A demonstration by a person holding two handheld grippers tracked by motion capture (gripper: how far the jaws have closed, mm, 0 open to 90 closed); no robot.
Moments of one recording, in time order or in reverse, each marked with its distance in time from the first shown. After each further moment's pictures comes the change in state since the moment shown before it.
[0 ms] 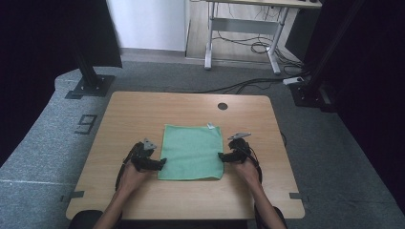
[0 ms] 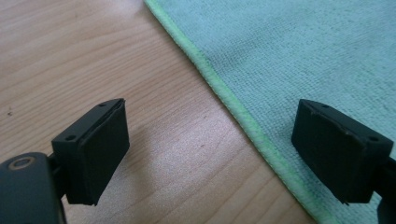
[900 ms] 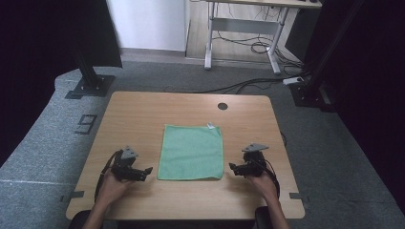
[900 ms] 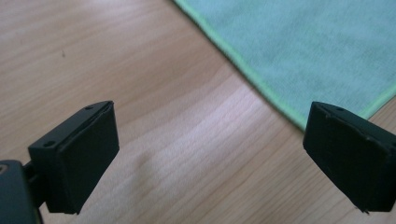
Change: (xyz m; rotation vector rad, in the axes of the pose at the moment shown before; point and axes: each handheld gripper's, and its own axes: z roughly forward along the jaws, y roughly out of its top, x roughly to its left) left arm 0.016 -0.039 -0.055 -0.004 -0.062 0.000; right arm 0.003 -0.043 -0.064 -0.063 -0.003 -0.013
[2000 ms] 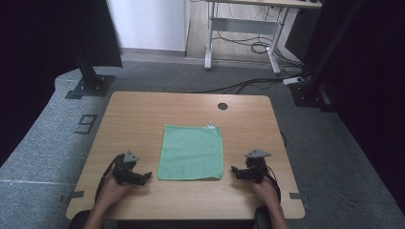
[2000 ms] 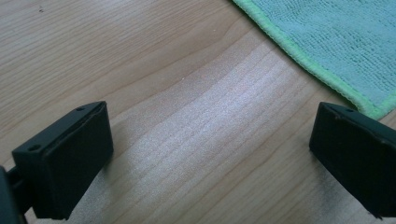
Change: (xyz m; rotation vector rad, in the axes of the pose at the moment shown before) left arm 0.004 -0.015 0.016 0.044 -0.003 -0.001; right arm -0.008 -0.028 0.016 -0.042 -0.032 0.031
